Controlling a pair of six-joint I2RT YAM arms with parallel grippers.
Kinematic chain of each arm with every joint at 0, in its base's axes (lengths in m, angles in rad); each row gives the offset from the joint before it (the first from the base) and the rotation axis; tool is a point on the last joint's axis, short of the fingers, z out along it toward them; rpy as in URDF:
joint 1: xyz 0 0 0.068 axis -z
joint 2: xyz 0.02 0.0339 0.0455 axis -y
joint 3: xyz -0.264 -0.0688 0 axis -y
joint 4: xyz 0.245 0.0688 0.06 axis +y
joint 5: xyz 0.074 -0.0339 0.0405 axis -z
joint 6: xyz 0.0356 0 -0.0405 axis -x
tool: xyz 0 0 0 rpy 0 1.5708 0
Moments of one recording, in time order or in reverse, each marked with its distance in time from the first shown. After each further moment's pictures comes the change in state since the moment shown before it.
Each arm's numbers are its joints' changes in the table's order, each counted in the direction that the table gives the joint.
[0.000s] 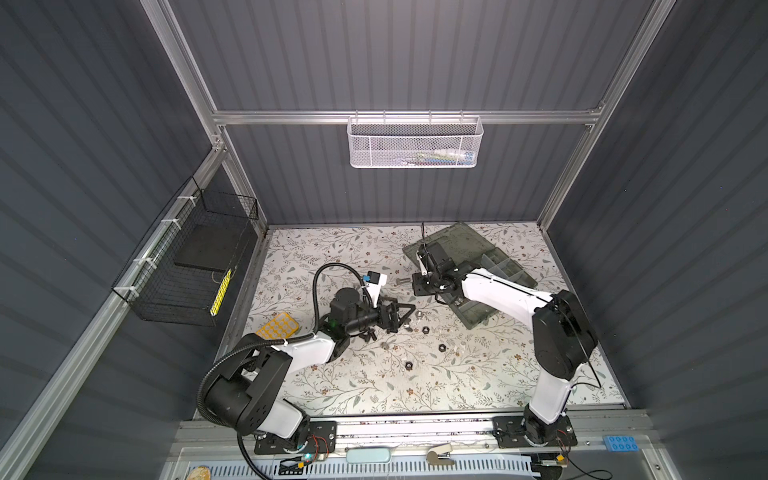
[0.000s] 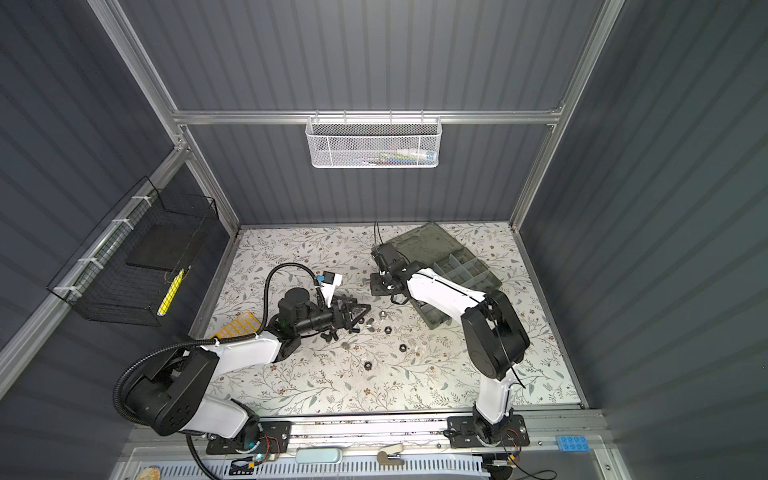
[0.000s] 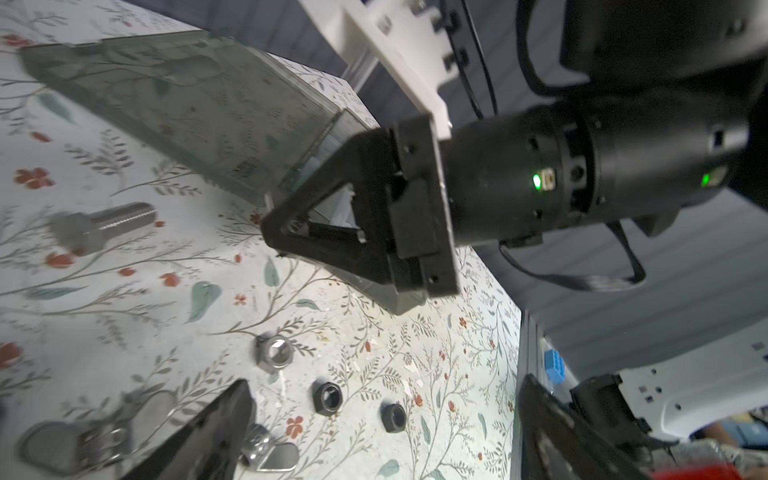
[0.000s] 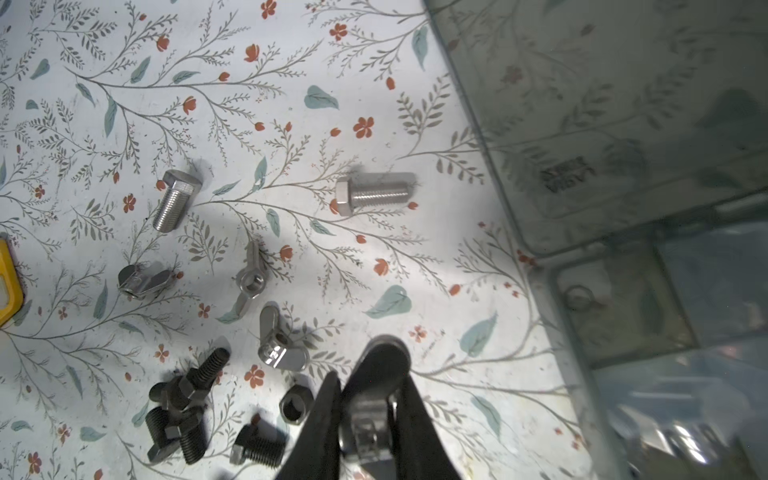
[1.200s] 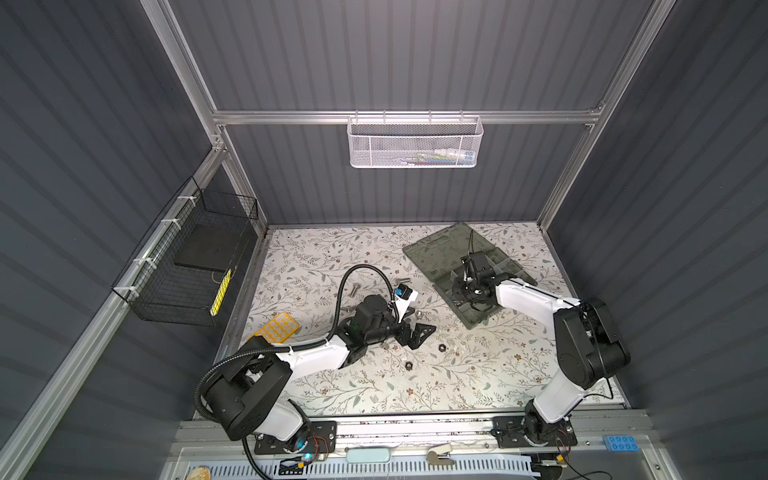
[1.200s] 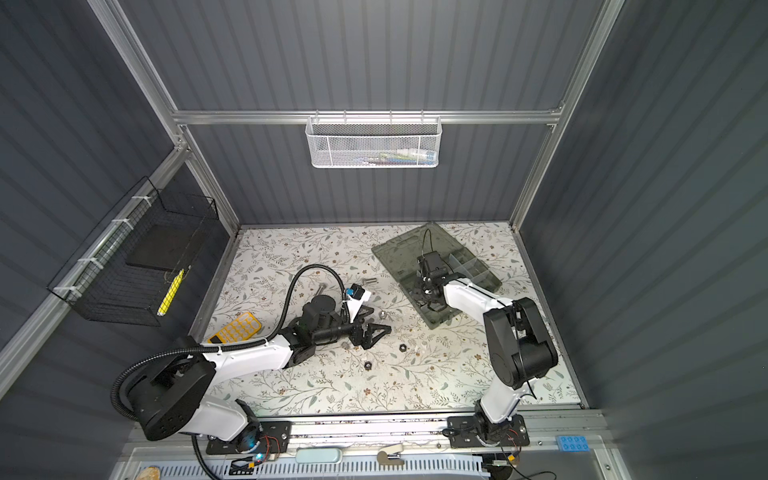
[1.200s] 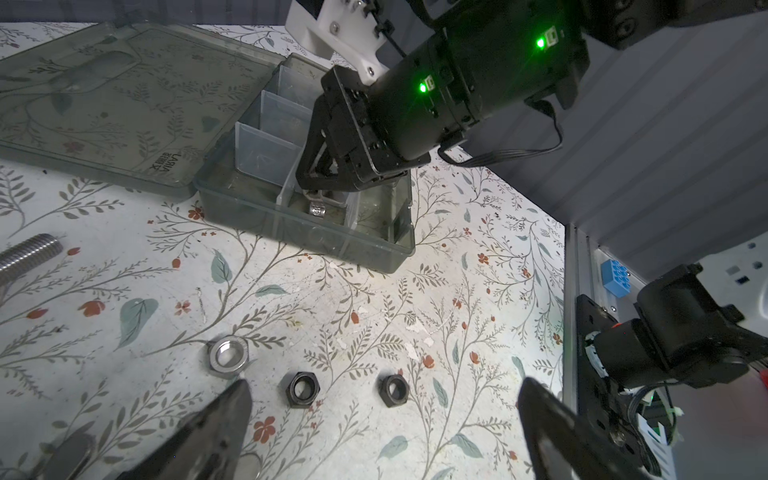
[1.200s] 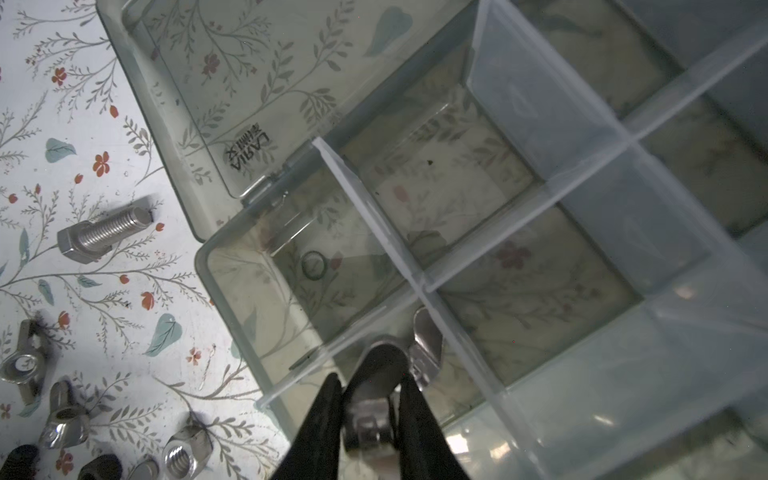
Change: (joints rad) left arm 0.191 -0.004 0.066 0.187 -0.183 -0.261; right arm 0.254 0.097 -0.295 -0.132 0.024 -0.052
